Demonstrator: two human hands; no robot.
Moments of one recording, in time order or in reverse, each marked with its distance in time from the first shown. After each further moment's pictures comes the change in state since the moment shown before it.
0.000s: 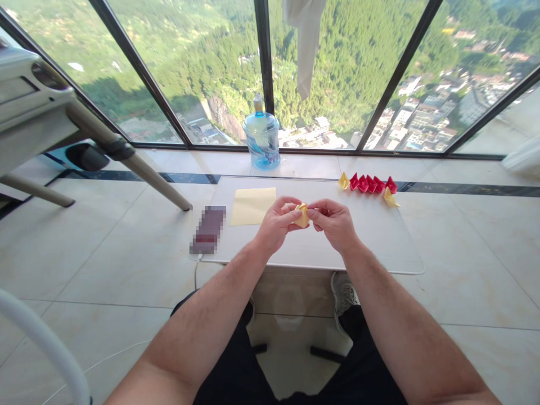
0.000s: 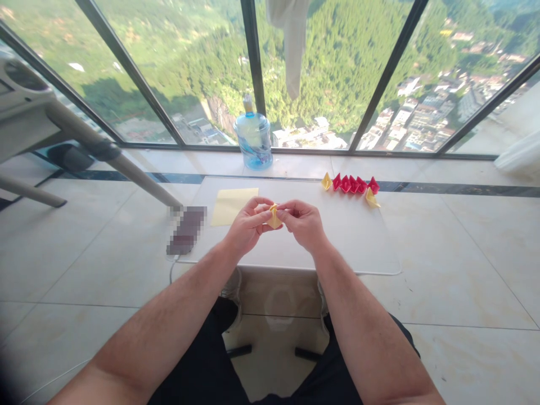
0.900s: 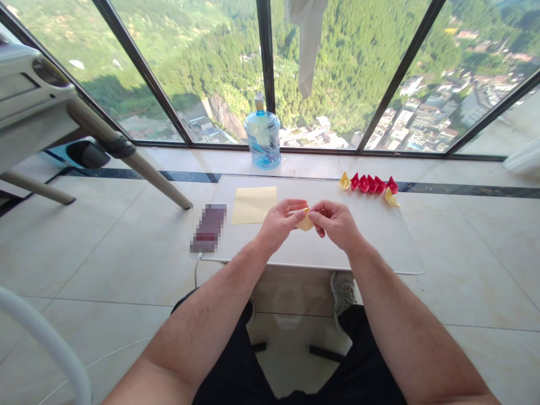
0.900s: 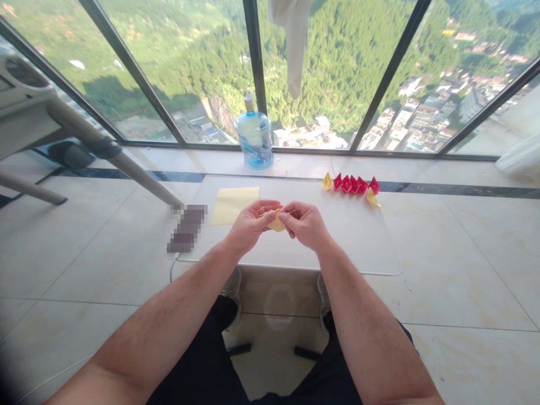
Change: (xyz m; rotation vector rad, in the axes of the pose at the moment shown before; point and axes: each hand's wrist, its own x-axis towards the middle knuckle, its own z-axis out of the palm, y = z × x) left_hand 0.001 -0.005 -0.001 0.138 0.059 -0.004; right_hand -0.002 -0.005 -0.010 -0.081 -0.163 0.062
